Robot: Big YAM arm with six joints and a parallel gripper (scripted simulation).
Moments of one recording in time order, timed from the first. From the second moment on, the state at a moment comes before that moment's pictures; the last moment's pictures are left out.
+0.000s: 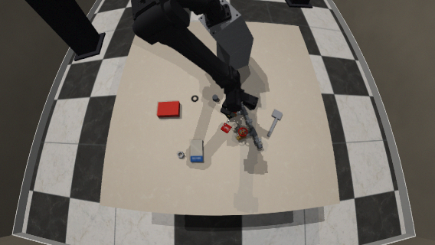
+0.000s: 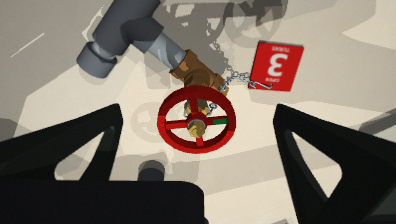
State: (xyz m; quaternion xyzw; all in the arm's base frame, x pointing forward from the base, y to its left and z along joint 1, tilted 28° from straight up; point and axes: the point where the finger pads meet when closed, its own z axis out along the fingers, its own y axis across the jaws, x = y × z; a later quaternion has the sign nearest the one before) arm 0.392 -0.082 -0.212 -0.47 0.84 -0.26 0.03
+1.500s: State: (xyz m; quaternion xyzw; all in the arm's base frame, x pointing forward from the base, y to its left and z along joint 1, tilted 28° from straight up) arm 0.398 -0.083 -0.210 0.62 0.73 -0.05 0.26
